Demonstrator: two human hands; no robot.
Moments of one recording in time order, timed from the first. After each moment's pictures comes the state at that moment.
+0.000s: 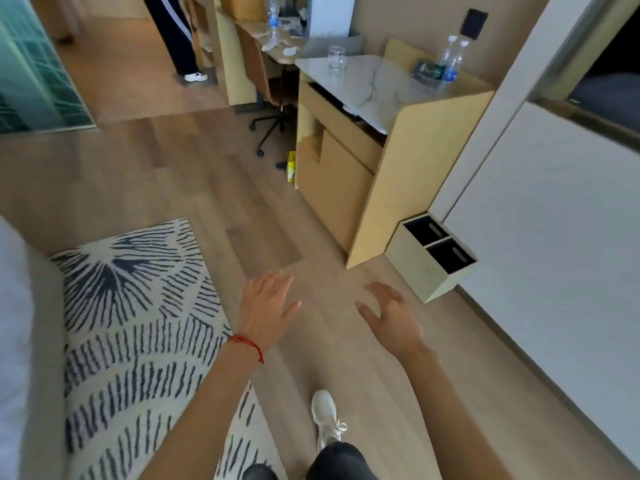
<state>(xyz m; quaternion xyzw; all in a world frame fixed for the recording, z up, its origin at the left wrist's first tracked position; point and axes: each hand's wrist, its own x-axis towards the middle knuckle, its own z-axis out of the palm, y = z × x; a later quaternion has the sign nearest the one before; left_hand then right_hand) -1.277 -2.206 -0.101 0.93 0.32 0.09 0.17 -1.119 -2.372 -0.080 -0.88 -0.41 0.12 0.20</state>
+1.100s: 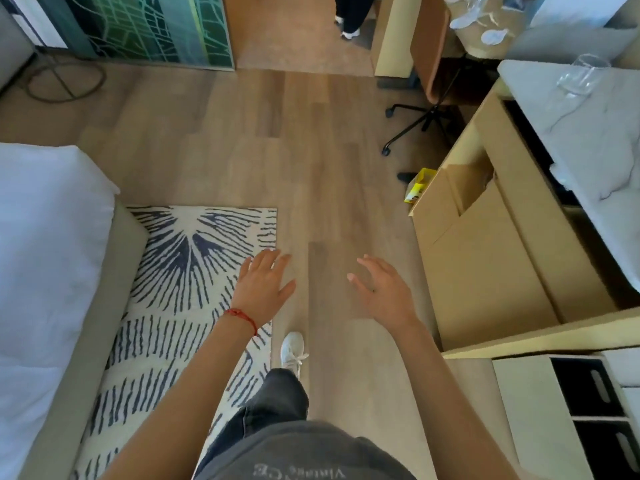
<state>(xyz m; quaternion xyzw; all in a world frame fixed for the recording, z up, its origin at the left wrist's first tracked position) -1.164 -1.739 -0.161 0.83 0.53 0.06 0.16 -0.949 -1.802 -0.138 -0.75 -0.60 0.21 0.18</state>
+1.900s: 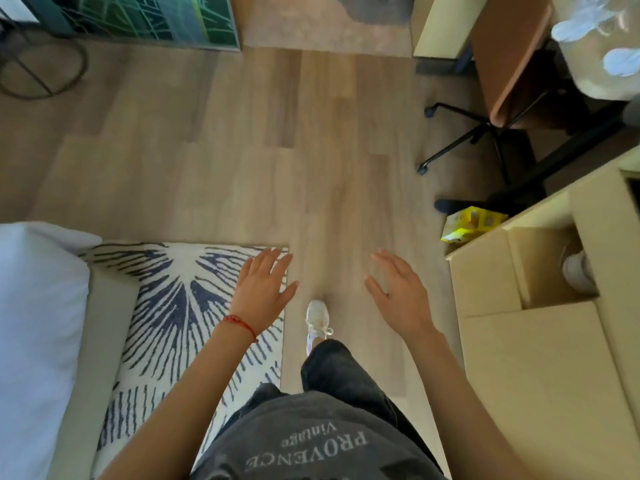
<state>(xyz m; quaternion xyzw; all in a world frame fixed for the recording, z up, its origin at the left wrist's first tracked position) -1.098 -1.321 -0.192 0.82 0.54 0.07 0.19 -0.866 -1.372 -0.170 -0.74 -0.61 0.22 0.15</state>
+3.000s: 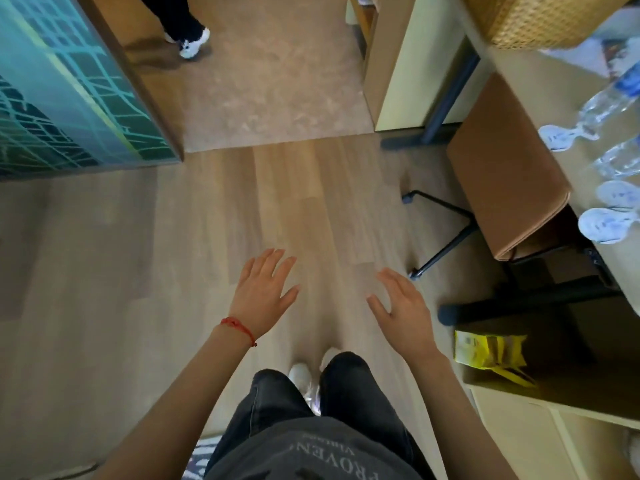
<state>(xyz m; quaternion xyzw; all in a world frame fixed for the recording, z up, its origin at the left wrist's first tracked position) -0.919 -0.670 -0.155 0.89 0.43 0.05 0.15 -0.712 -0.793 -0.149 -0.81 -0.51 0.20 0.19</state>
